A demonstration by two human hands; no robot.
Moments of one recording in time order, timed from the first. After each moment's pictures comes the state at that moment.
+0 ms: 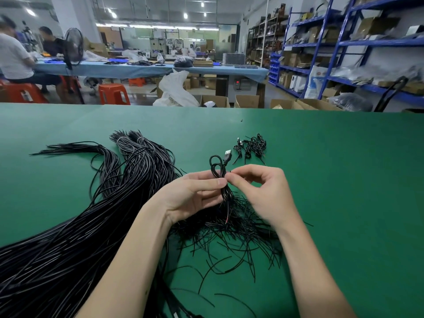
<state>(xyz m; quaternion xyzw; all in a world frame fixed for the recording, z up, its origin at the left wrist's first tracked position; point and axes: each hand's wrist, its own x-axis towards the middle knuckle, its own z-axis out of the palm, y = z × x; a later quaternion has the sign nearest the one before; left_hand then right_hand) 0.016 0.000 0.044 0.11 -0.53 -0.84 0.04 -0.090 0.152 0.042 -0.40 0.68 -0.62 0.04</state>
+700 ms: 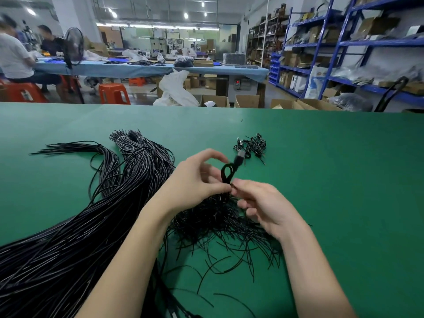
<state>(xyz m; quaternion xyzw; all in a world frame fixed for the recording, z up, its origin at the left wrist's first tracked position) 0.017 0.007 0.061 0.11 -0.85 -0.48 0.21 -0.102 0.154 0.025 -0.20 0.60 -0.67 0.39</state>
